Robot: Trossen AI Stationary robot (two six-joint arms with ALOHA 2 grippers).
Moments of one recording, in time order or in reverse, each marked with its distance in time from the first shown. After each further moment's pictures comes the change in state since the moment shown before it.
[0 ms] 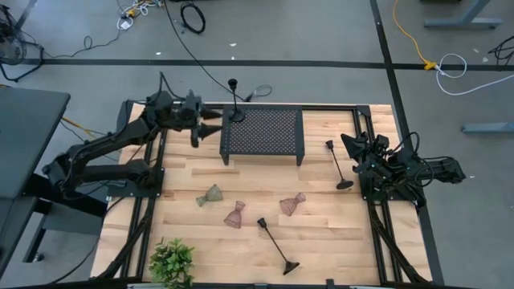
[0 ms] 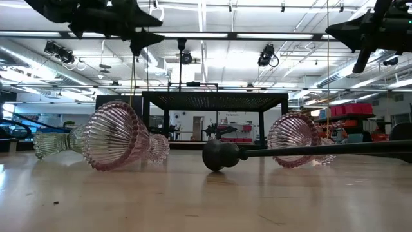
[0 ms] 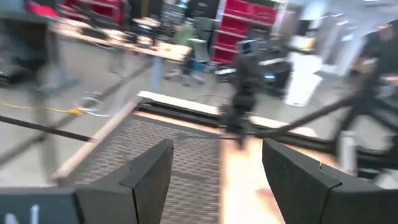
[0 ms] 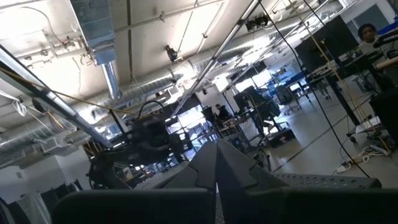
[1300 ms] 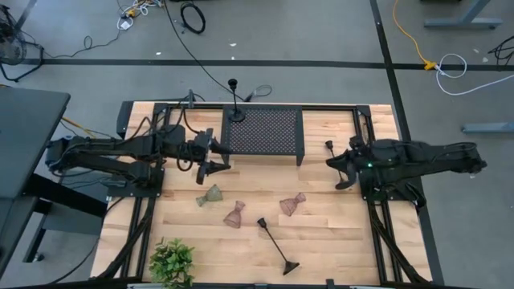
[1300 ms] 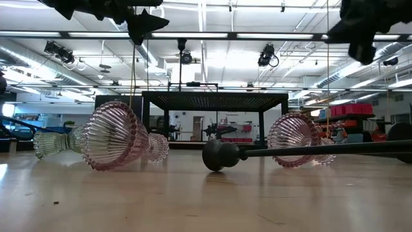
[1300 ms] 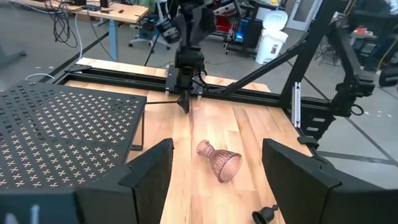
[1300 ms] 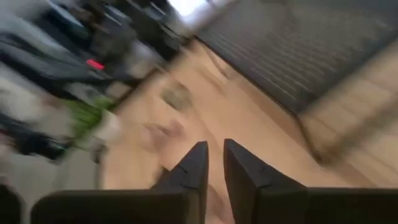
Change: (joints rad) left arm -0.532 -0.002 0.000 -0.114 -0.412 0.020; right arm -0.003 0.503 0.608 -1.073 -0.385 0.484
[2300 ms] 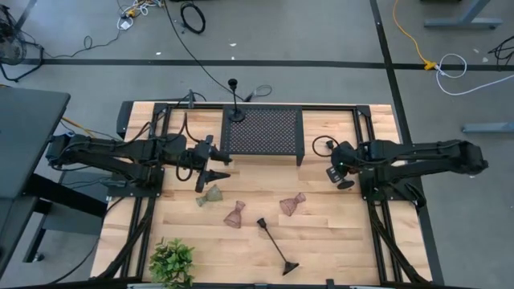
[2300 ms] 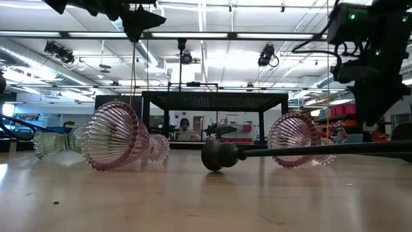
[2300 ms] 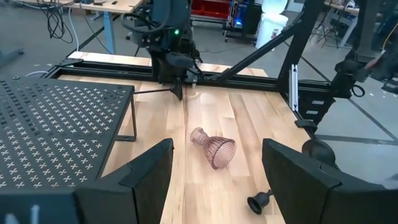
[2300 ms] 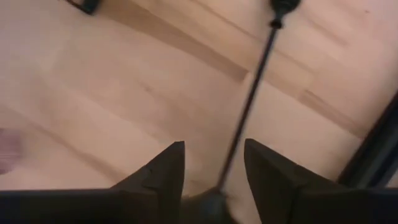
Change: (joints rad) left arm -0.110 0.000 0.000 -0.045 -0.100 0.027; right arm -0.214 0.412 -0.044 -0.419 0.008 0.149
